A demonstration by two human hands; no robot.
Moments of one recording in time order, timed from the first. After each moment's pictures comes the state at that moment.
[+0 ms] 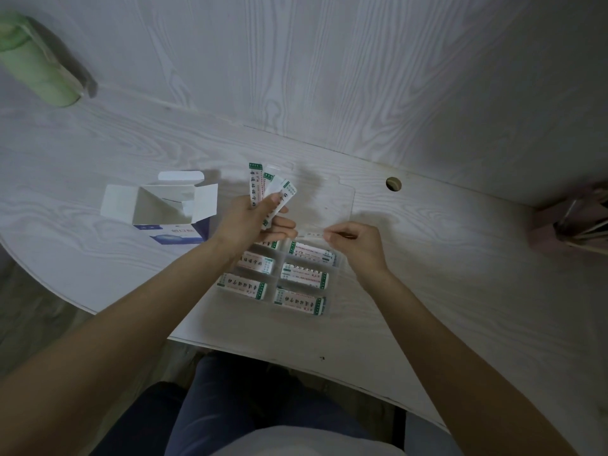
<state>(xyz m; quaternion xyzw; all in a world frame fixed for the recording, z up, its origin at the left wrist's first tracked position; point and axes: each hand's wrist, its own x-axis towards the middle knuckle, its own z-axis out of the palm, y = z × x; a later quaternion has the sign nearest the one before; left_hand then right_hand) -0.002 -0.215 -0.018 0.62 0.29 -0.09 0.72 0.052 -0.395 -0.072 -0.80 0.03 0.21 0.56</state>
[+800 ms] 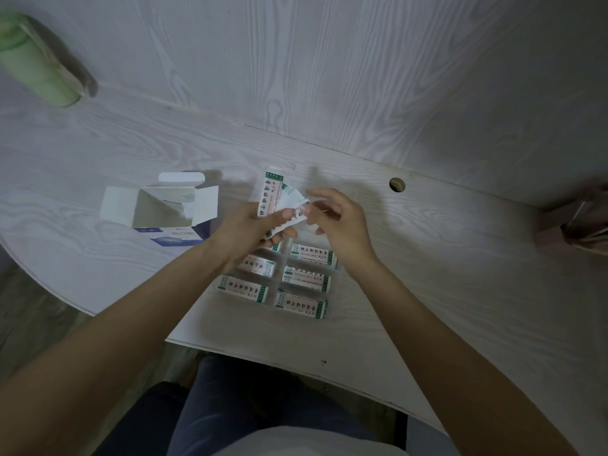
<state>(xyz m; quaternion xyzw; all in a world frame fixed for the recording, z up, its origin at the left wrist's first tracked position) -0.003 -0.205 -0.030 0.66 0.23 -0.13 0.70 0.057 -0.361 -0.039 -0.76 -0.07 0.21 0.61</state>
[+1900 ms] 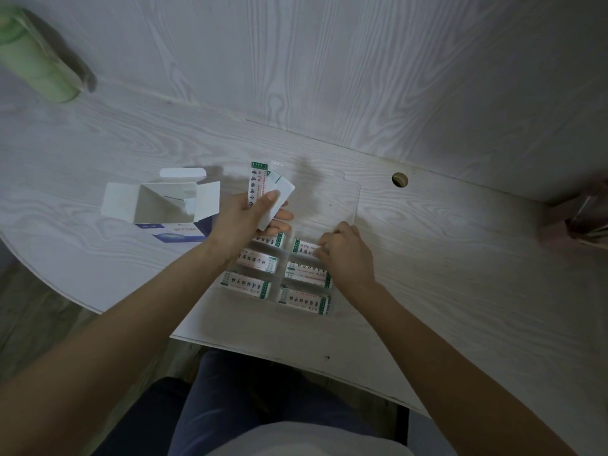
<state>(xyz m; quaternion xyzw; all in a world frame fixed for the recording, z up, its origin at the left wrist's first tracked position) -0.003 -0.203 -0.037 0.65 0.26 -0.04 0.71 0.039 -0.377 -0.091 -0.96 -0.19 0.15 0.14</state>
